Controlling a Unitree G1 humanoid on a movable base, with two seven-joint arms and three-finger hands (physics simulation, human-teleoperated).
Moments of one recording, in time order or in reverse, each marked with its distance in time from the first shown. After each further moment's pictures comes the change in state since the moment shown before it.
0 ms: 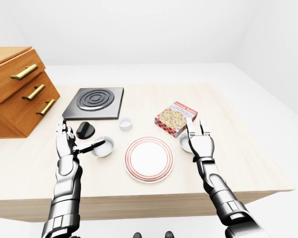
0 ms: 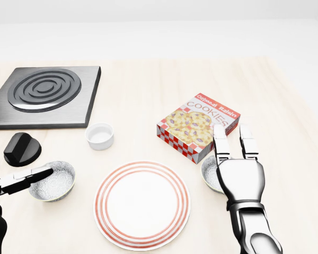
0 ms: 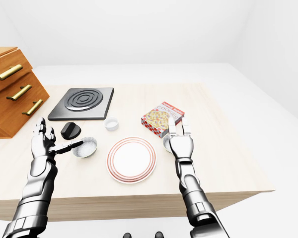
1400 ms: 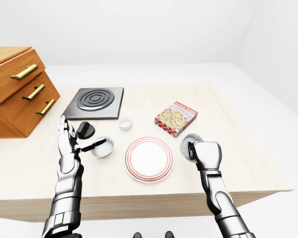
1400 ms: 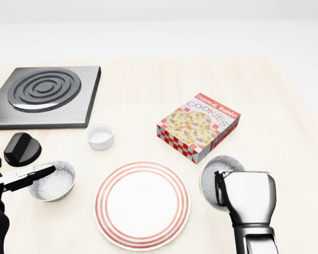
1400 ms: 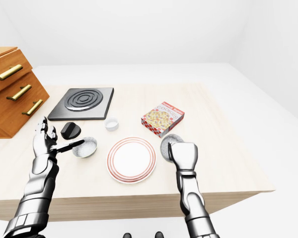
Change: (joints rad) left arm -0.026 0.004 -0.012 0.033 -0.008 0.002 0.001; right arm 0.282 0.035 0.002 -0.450 -0.034 0.000 0.000
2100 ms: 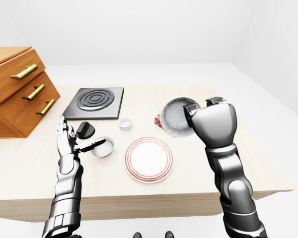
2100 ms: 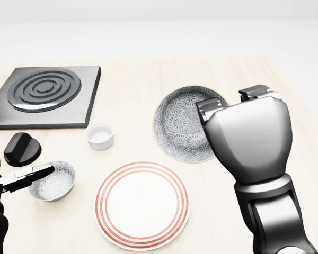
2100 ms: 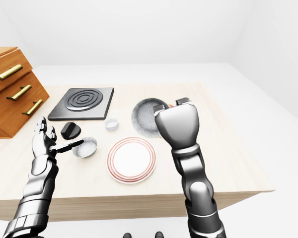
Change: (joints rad) left arm 0.014 -0.006 0.006 -0.026 -0.004 -0.001 0.001; right arm -0.131 0.008 -0.027 -0.678 -0.296 -0.174 0.359
